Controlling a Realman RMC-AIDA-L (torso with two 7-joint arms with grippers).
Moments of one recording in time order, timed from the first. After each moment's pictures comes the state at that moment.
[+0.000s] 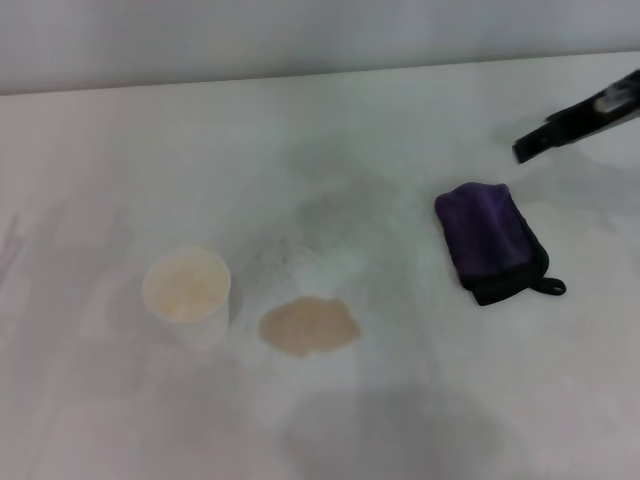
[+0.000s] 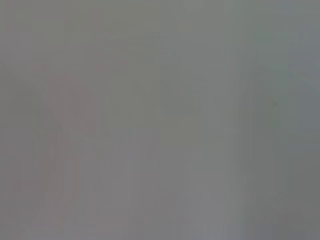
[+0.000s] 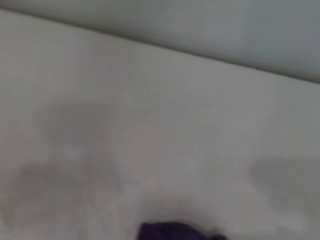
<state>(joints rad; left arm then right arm) -0.26 -2.07 1.04 0.21 0.58 1.30 -0.35 0.59 2.02 -1.14 -1.37 0.41 1.52 -0.35</state>
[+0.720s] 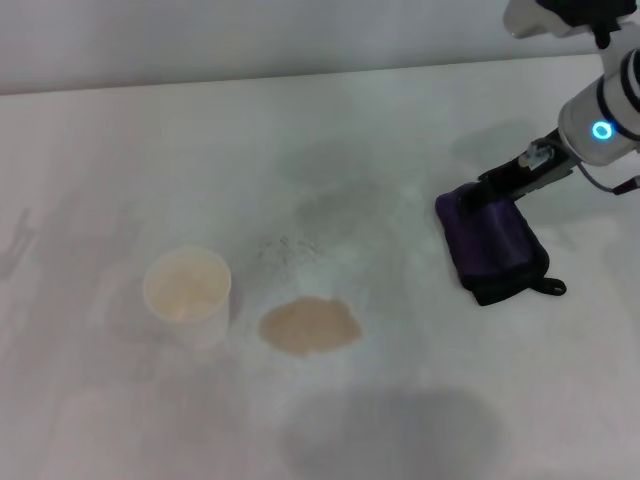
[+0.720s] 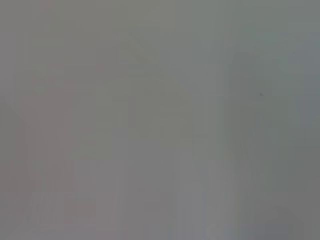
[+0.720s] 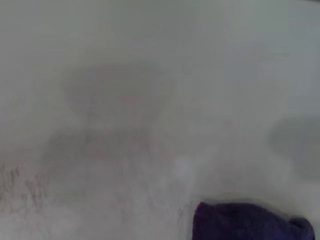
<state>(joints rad) -0.29 -2.07 1.04 0.21 0.59 1.28 -0.28 0.65 2.02 -1.26 -1.07 0.48 1.35 -0.29</state>
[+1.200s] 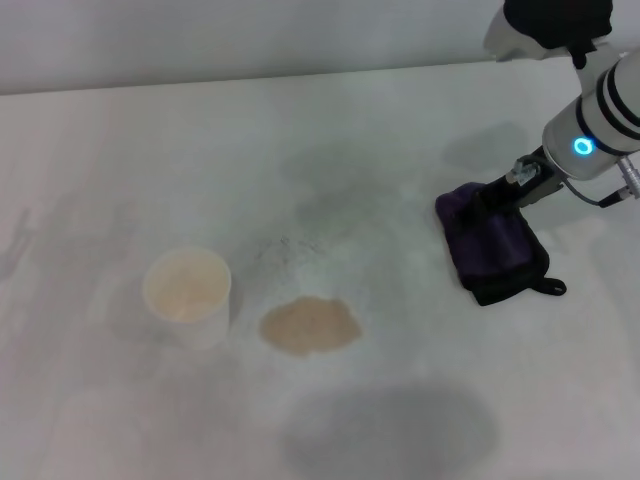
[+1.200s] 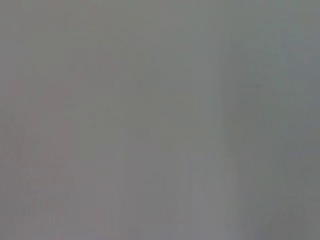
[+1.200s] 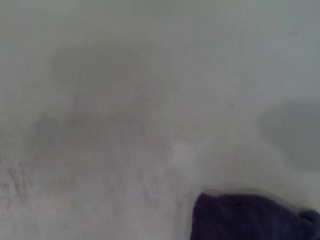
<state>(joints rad) -0.29 -2.07 1.04 0.21 0.59 1.26 -0.25 0.70 2.01 -1.30 -0.93 0.46 1.29 -0.28</state>
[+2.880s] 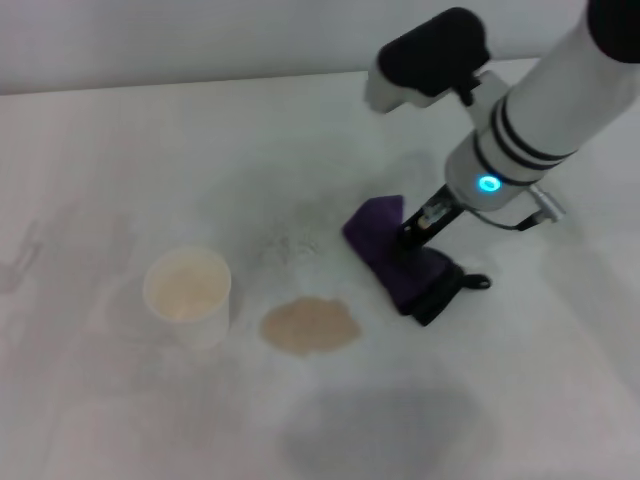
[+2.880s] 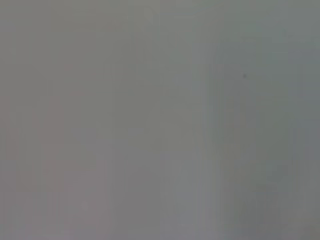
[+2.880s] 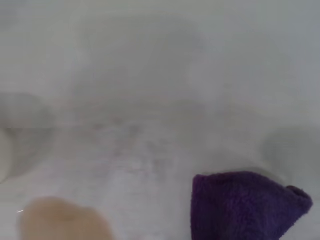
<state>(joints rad) -0.27 -2.08 1.07 0.20 0.59 1.27 -0.25 0.72 2.03 -1.66 -1.05 0.60 1.27 -0.22</state>
